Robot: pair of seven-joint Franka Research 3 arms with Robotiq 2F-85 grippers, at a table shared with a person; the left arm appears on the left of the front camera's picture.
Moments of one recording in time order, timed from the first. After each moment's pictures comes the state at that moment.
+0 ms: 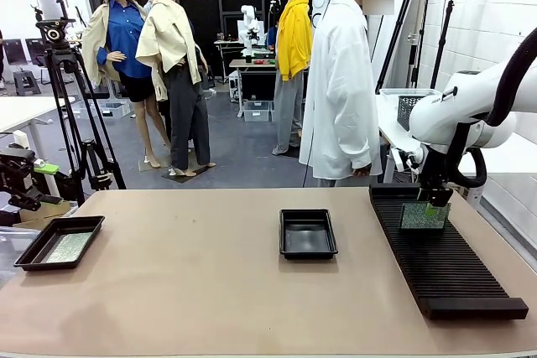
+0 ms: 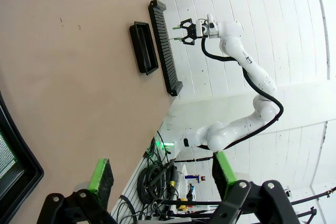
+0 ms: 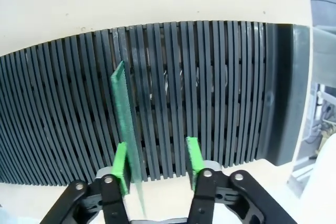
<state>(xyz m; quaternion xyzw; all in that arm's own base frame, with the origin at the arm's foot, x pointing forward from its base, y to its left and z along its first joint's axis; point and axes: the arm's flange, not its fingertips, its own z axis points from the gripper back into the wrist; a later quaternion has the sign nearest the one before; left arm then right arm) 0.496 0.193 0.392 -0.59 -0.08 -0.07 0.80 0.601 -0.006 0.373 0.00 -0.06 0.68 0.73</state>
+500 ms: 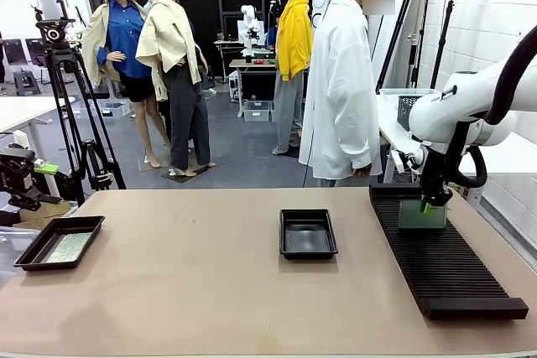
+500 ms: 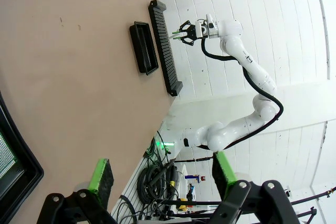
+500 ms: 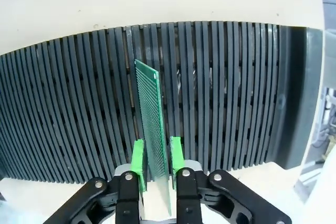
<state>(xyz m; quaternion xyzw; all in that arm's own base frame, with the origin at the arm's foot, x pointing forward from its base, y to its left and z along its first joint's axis) 0.496 0.193 0.392 -0.59 -0.08 -0.07 0.80 0.600 -0.006 0.371 0.01 -0.04 0.69 0.72</state>
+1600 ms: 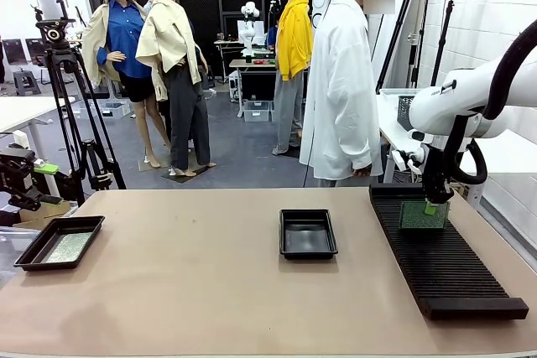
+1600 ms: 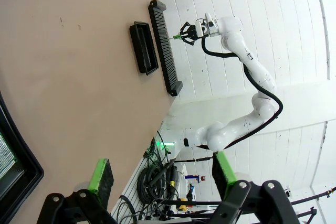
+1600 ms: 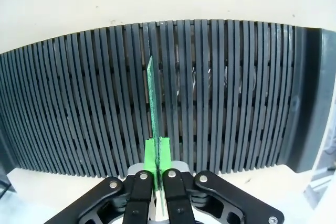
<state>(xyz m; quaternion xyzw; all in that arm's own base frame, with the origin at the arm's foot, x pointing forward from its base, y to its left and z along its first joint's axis) 0.496 0.193 0.392 -0.59 -0.08 -0.07 0.80 0.606 -0.009 0.373 0.05 -0.01 0.69 0.72</state>
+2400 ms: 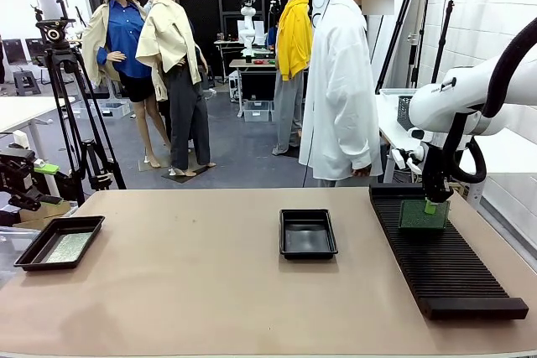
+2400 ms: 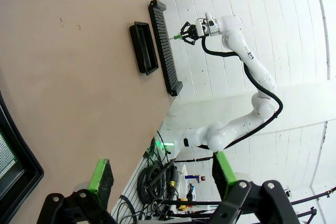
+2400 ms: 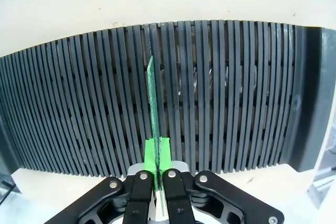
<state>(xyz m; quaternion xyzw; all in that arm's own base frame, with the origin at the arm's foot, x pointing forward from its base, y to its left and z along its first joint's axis) 0.496 0.193 0.392 -0.59 -0.08 -0.07 0.80 0.608 -0.008 0.376 0.05 -0.01 0.68 0.73</state>
